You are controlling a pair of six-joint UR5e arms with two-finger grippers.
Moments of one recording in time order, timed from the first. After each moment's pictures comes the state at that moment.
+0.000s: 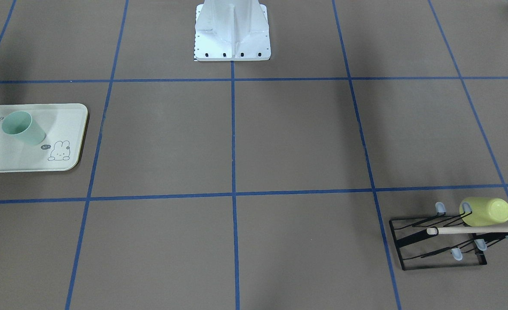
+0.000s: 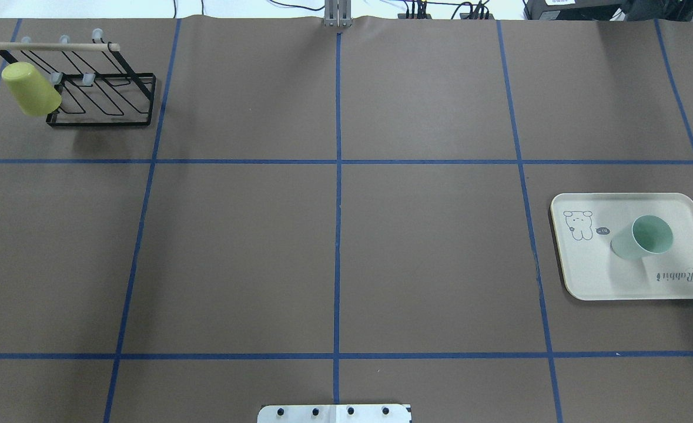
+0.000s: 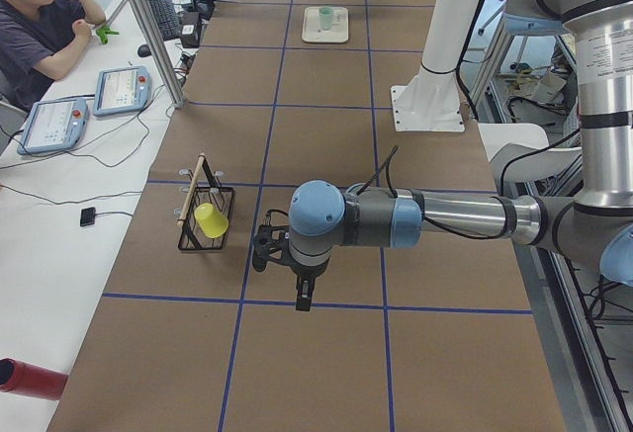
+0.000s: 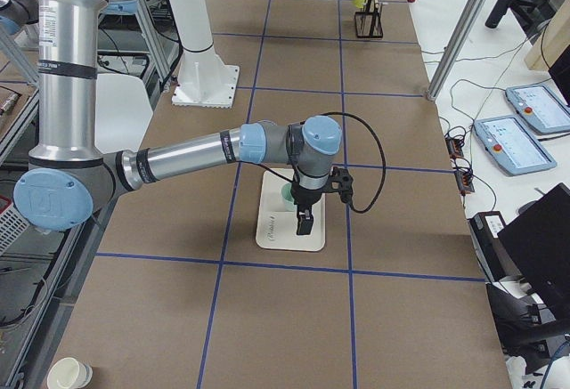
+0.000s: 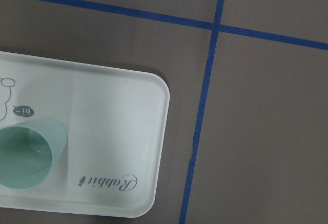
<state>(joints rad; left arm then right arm) -1.66 -1.38 -1.85 -1.54 -2.39 0.09 1.44 -1.66 1.92 -1.86 2.24 -0.02</state>
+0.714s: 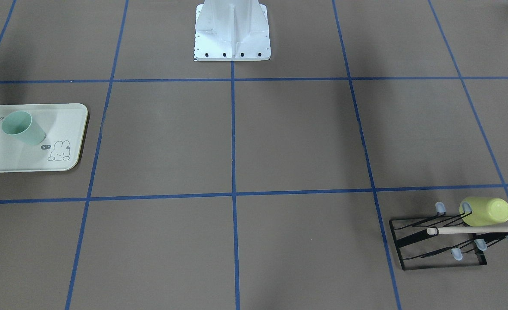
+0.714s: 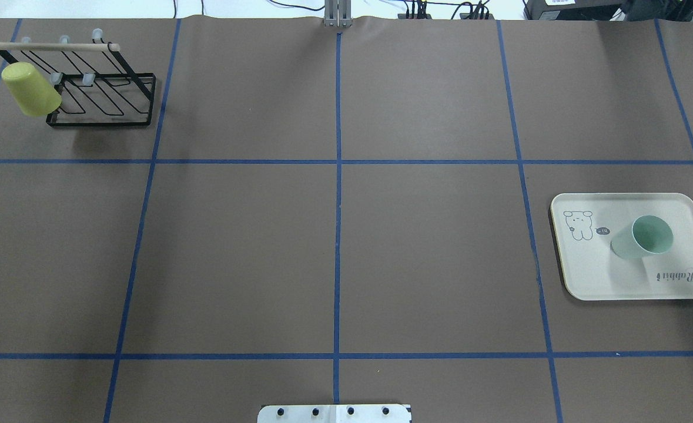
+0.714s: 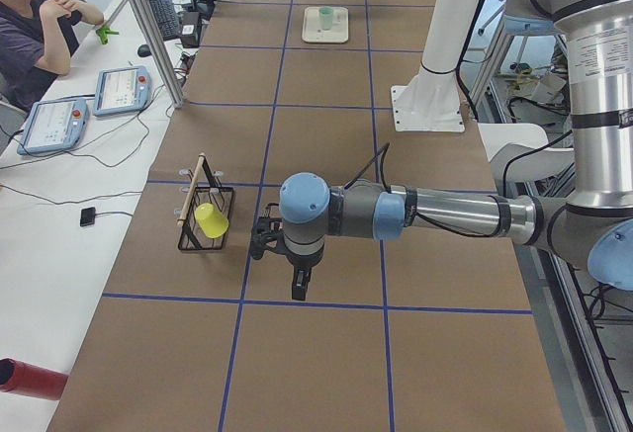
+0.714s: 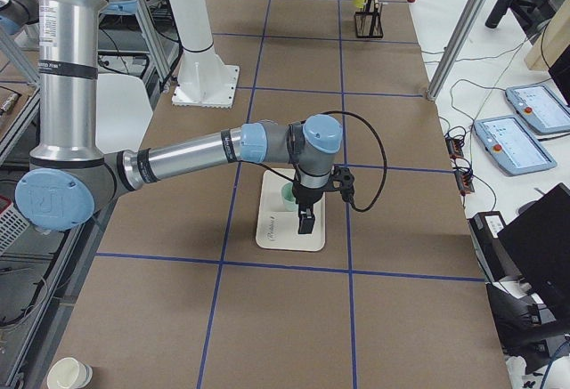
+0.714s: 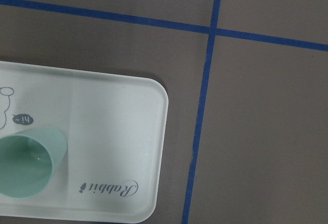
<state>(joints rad) -1.58 -1.39 -1.85 -1.54 -2.36 0.08 1.44 -1.65 1.92 -1.85 2.24 -0.02</state>
